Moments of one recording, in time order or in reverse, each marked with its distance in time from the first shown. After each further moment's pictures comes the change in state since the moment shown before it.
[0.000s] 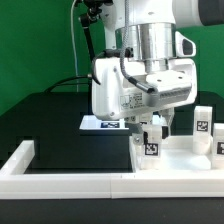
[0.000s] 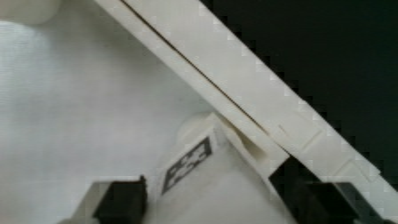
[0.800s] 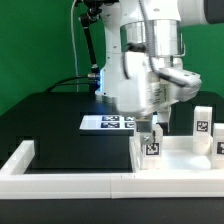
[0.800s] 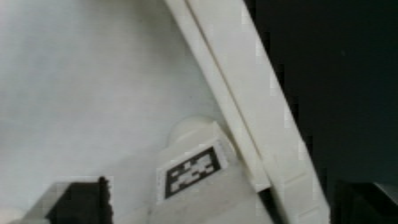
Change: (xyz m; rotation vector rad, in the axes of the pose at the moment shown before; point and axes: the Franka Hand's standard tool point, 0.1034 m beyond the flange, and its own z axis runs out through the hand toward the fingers) arm -0.007 0.001 -0.005 -0.003 -0.005 -0.476
